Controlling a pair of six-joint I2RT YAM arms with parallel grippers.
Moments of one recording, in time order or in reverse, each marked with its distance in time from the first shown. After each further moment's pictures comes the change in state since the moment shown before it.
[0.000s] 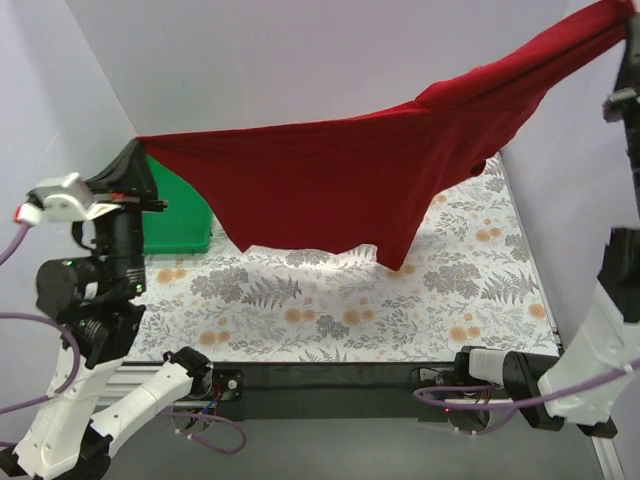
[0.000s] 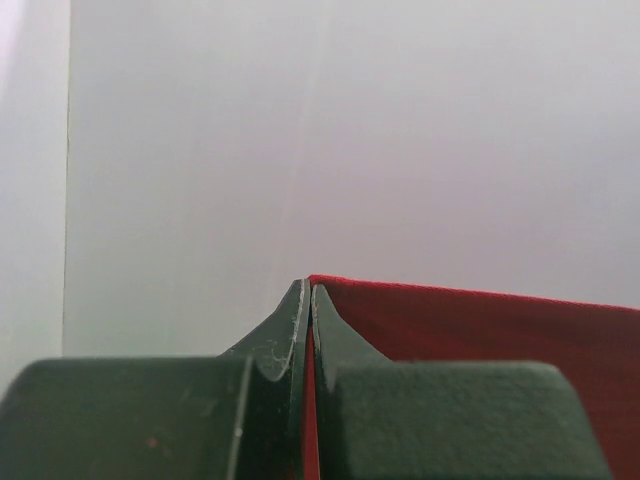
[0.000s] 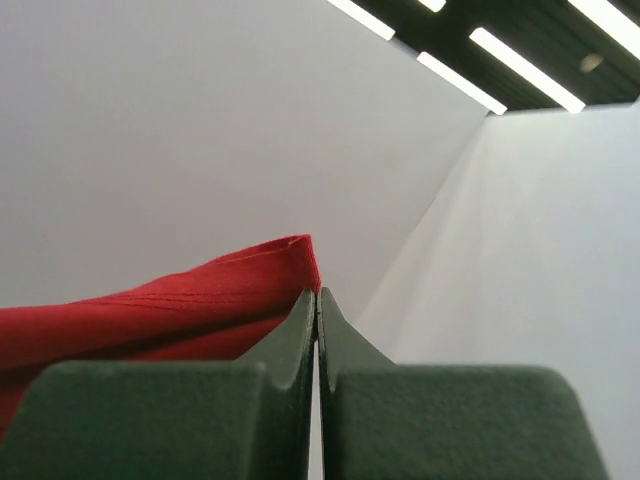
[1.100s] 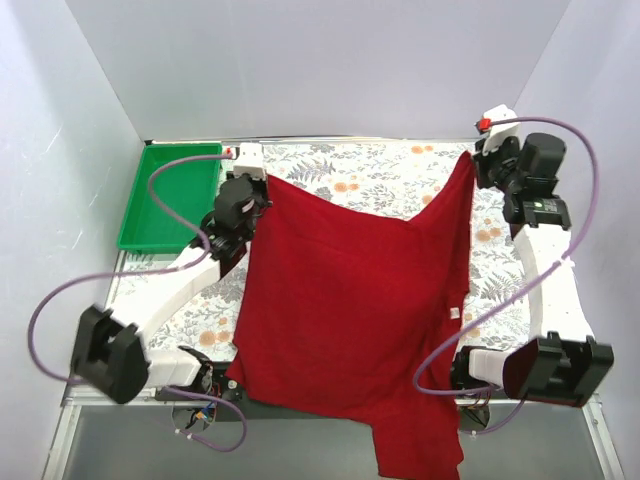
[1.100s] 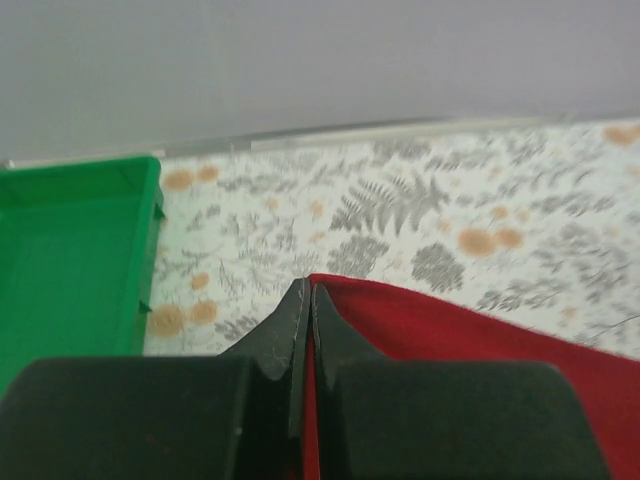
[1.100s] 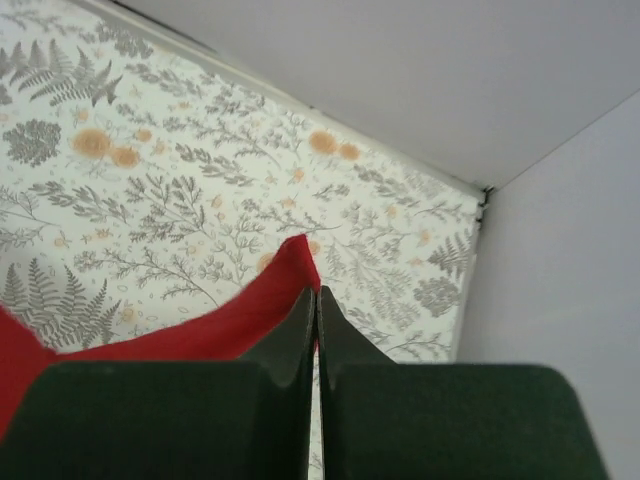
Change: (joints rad) left arm 0.023 0.494 -0.275 0.148 0.070 -0.088; right arm 0.000 -0.082 -1.103 0.238 -0.072 0.003
